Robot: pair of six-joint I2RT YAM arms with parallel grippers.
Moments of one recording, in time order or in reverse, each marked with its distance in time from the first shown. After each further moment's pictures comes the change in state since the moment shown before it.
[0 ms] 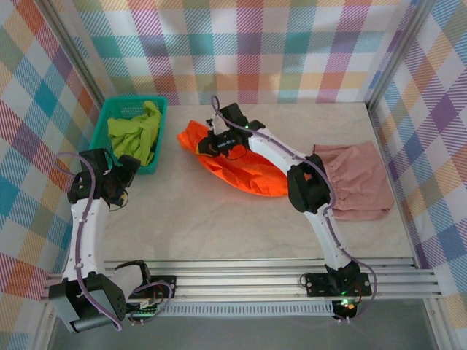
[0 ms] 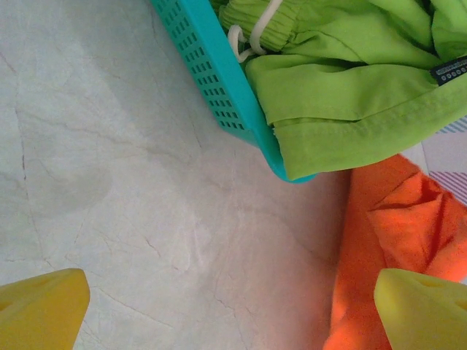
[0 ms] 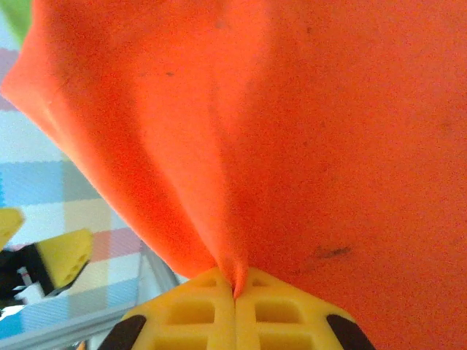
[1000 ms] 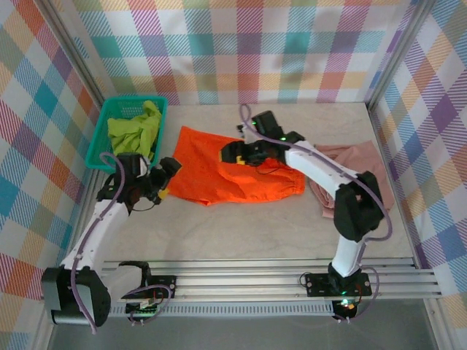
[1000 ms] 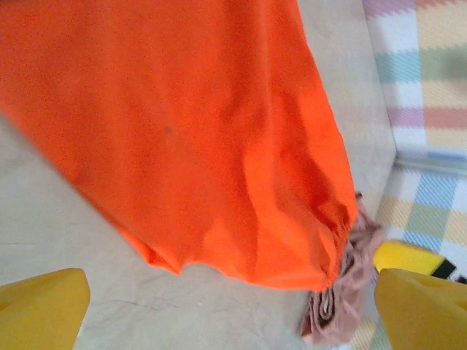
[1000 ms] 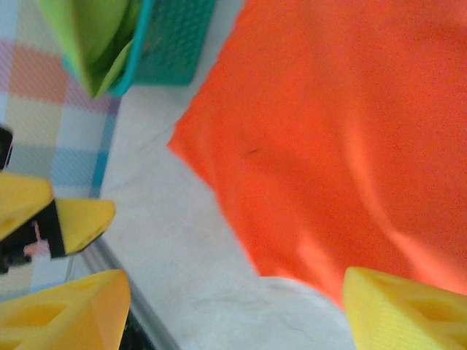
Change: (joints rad) left arm -0.349 0.051 -0.162 0.309 0.261 -0.096; right arm -0.122 -0.596 -0.671 0.040 0.253 -0.169
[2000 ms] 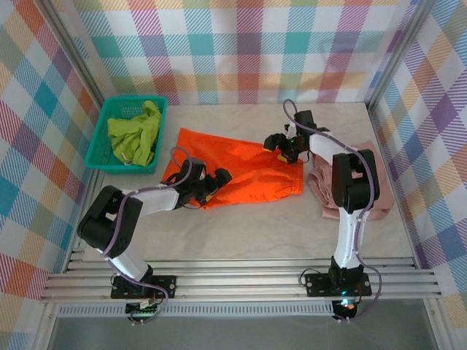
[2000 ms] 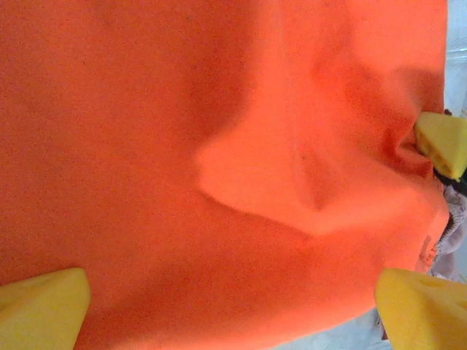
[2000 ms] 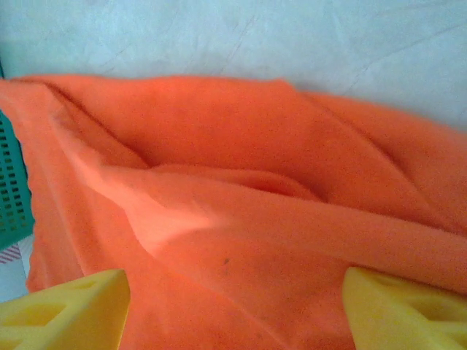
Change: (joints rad) left arm -0.400 0.522 -0.055 0.570 -0.160 -0.066; right arm -0.338 0.316 0.072 0.028 -0.003 0.040
